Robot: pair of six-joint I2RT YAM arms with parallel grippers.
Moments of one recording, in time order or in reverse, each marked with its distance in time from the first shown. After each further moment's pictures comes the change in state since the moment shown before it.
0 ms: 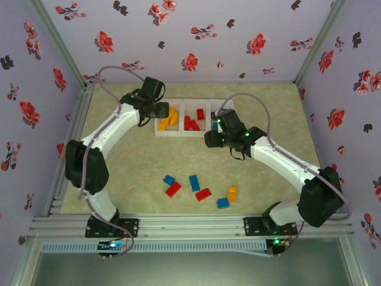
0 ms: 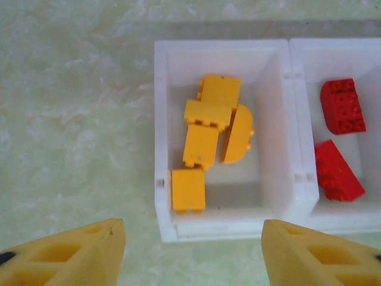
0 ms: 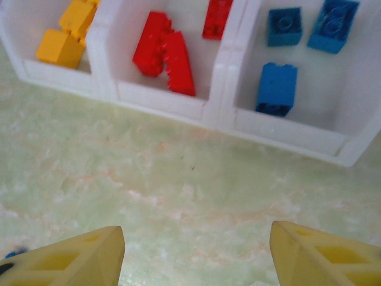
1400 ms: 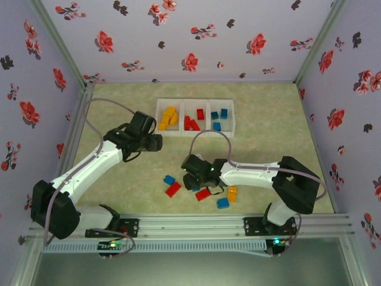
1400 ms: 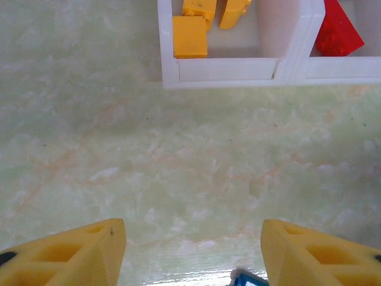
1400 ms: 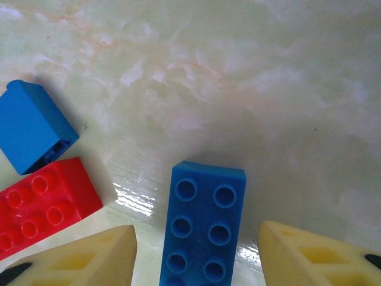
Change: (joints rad) left arm -0.099 -0.433 -0.480 -0.006 0.022 -0.098; right arm 0.444 0.201 -0.180 0.116 0.039 0.362
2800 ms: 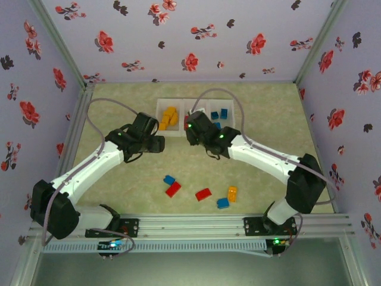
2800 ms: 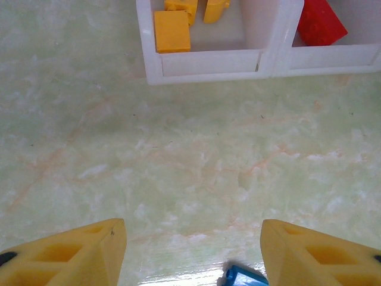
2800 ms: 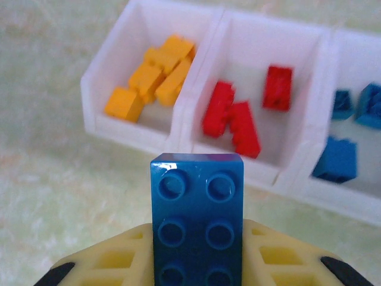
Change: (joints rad) left arm -0.039 -0.002 0.006 -0.008 0.000 0.000; right arm -0.237 -0.042 0.384 -0.030 0.223 -0.300
